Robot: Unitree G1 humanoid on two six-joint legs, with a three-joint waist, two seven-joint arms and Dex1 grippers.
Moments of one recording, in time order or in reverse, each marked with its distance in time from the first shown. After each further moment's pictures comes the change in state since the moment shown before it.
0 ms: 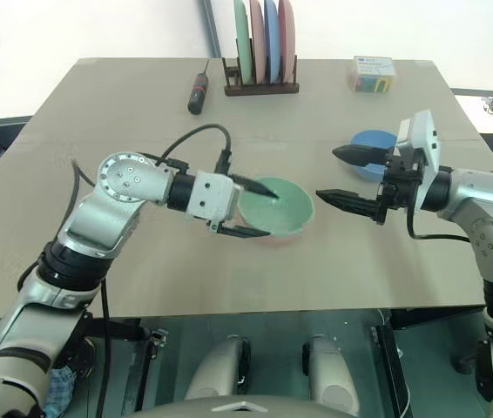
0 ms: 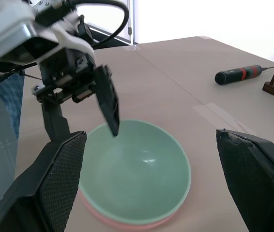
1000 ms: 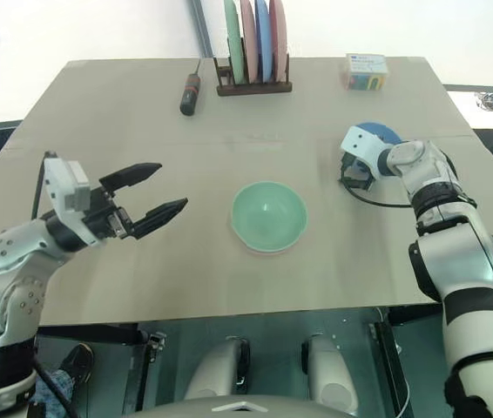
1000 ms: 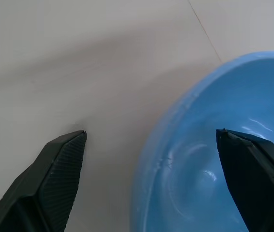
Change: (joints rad) left arm 0.672 0.056 0.616 -0.274 -0.378 0.277 0.386; right arm -0.708 0.239 0.496 1.532 -0.955 -0.727 -0.269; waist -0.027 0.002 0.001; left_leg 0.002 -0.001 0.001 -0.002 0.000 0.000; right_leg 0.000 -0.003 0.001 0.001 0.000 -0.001
